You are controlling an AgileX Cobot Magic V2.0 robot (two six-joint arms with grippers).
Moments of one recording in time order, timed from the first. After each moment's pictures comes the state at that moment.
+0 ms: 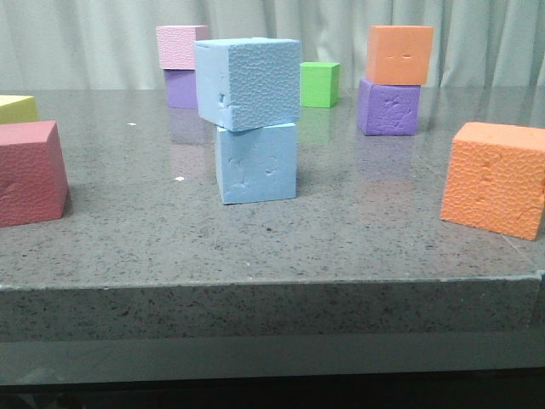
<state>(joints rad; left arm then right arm) -0.65 0.33 -0.42 -0.18 0.21 0.17 0.22 0.48 -0.47 -0.22 0.50 0.38</state>
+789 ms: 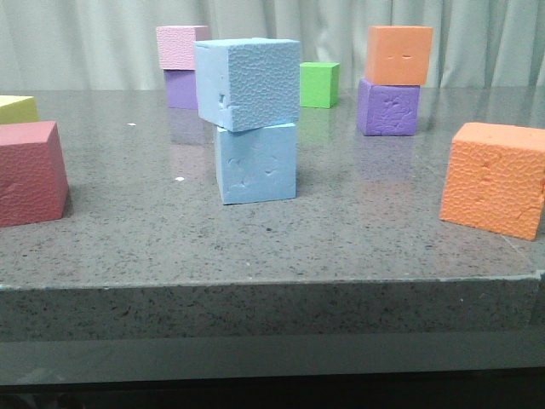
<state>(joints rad) -0.65 0.32 -0.35 -0.08 0.17 0.02 0.22 0.48 -0.47 -0.22 0.50 0.38</state>
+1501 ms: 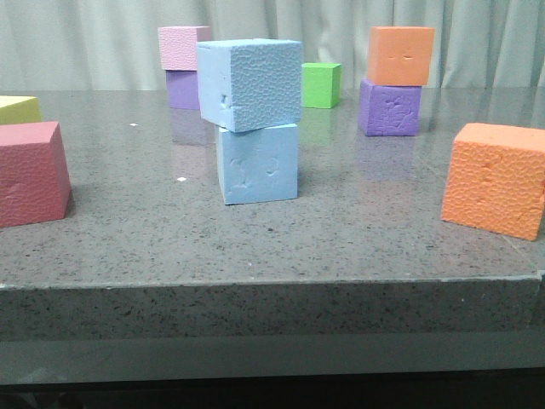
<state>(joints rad) -0.22 -0.01 -0.03 -0.05 0.12 -0.02 0.22 0.48 -0.47 -0.22 0.50 0.38</state>
